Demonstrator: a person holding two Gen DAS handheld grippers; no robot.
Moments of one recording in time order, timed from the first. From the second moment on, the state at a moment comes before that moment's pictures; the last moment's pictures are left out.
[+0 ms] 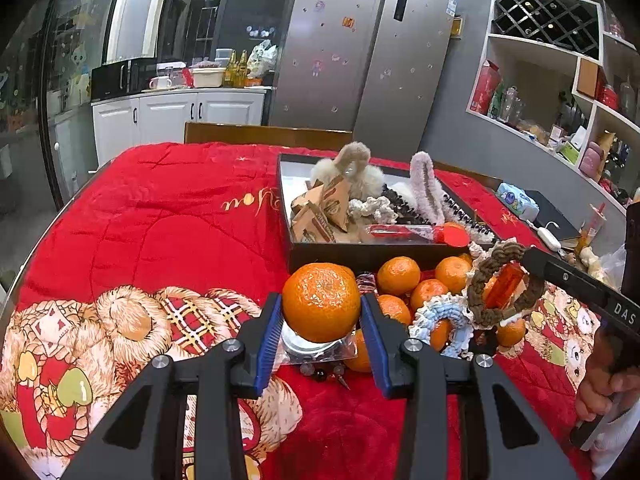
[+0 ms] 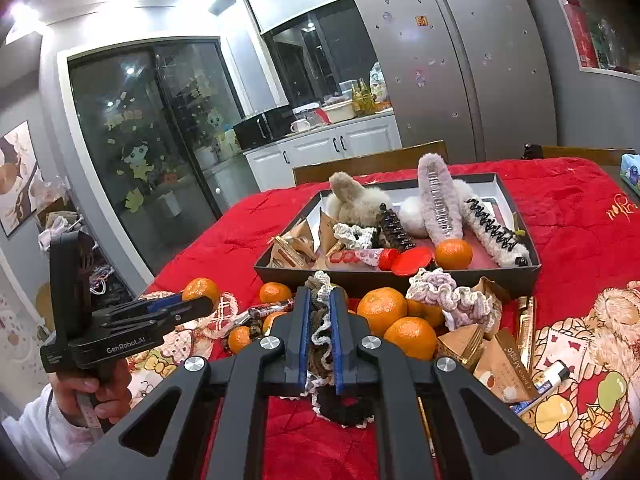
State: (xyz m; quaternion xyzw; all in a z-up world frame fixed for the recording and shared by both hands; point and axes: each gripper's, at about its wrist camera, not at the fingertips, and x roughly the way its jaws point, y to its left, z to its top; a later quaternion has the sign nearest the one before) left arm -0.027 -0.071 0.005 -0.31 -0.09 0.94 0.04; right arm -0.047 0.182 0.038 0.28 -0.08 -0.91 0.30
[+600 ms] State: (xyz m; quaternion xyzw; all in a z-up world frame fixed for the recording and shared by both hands) left arm -0.016 -0.055 0.014 -0.30 -0.07 0.95 0.07; right arm -0.044 0.201 0.054 0.26 -0.11 -0.91 0.30
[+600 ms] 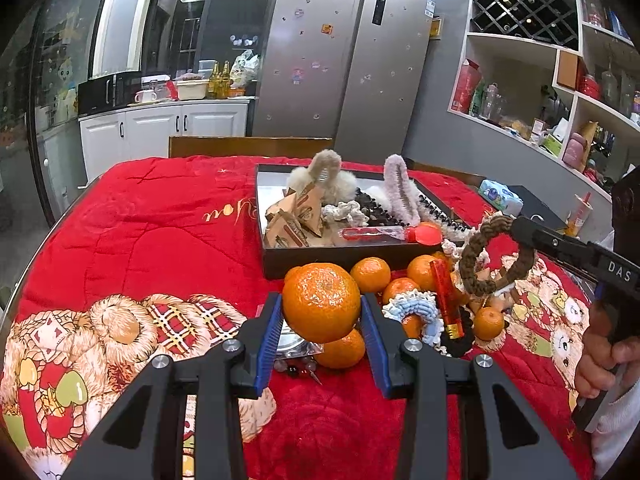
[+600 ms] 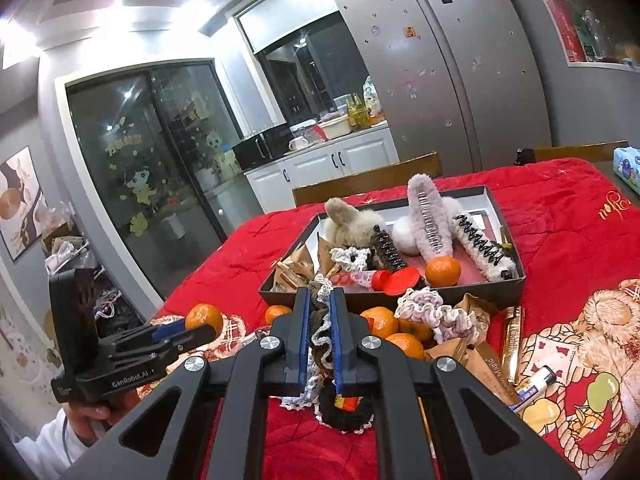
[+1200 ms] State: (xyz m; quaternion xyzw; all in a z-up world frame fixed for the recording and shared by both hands) left arm -0.019 -0.043 0.012 -0.31 -0.06 0.95 0.08; right arm -0.043 0.201 0.056 0.26 -0.11 -0.91 0.30
